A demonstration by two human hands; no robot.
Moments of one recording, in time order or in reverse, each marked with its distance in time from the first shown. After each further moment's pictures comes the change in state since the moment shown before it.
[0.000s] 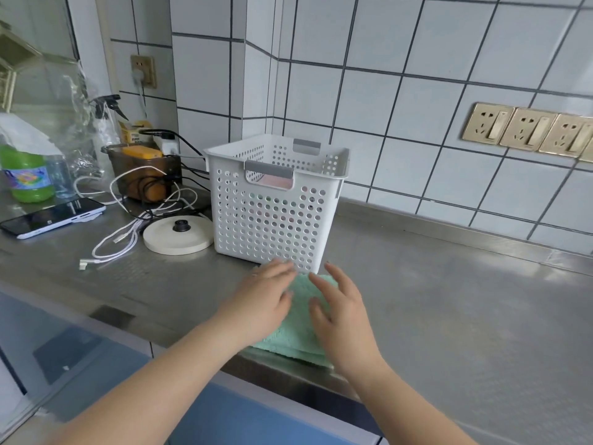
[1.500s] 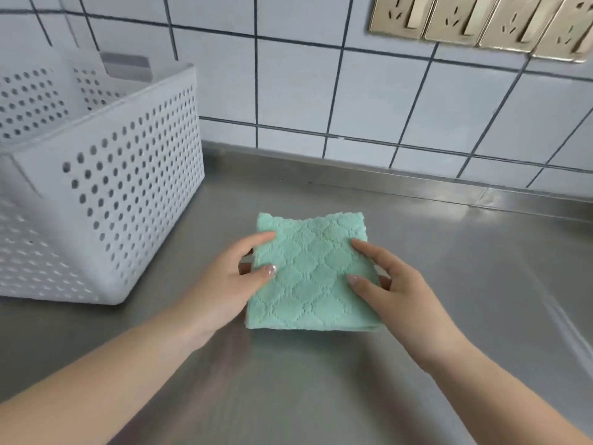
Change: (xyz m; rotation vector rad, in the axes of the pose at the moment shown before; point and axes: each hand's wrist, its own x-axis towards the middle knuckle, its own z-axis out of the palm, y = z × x) left_hand 0.174 0.137 0.122 -0.830 -0.178 -0.374; right_hand 0.063 0.224 -0.192 0.481 -0.076 0.520
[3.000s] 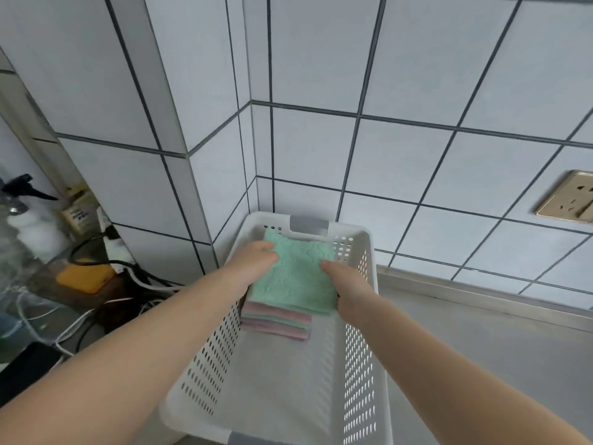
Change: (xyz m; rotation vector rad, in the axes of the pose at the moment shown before) left_hand 0.157 0.109 -0.350 0.192 0.075 -0.360; right_hand 0.218 -0.256 0.270 0.483 -0.066 0.531
